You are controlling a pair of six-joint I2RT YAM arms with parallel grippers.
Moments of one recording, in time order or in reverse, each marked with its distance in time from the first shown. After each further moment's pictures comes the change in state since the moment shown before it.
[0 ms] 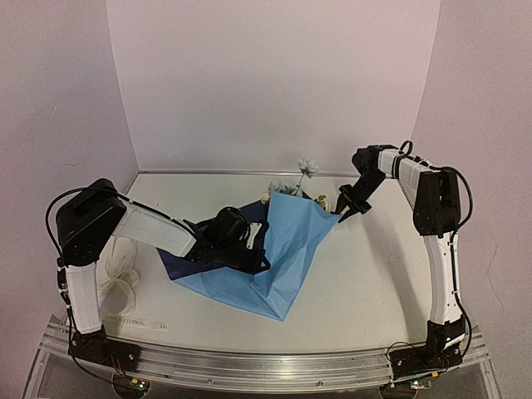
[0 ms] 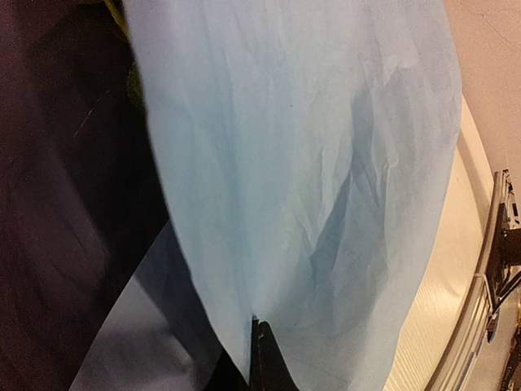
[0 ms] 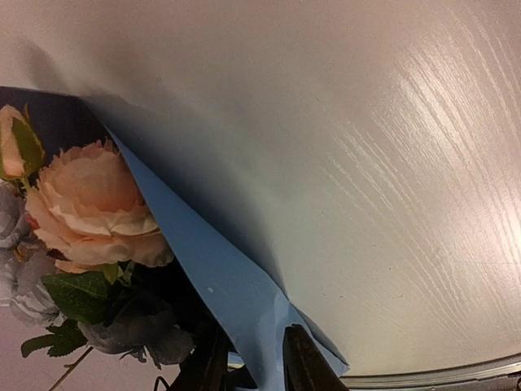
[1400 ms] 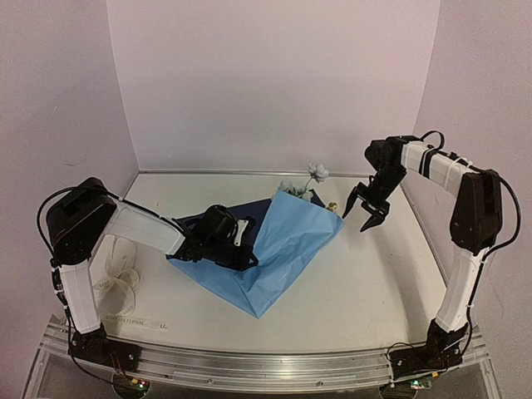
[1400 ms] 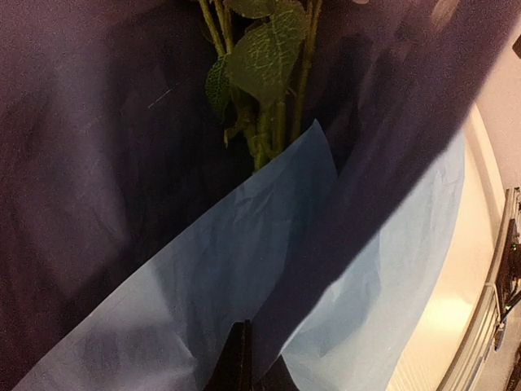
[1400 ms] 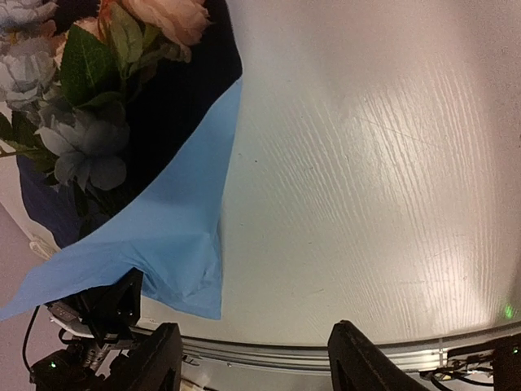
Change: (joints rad) left arm 0.056 -0.057 -0.073 0.003 -0.023 0.009; right arm 0.048 -0.436 -0.388 -0.050 0.078 -0.266
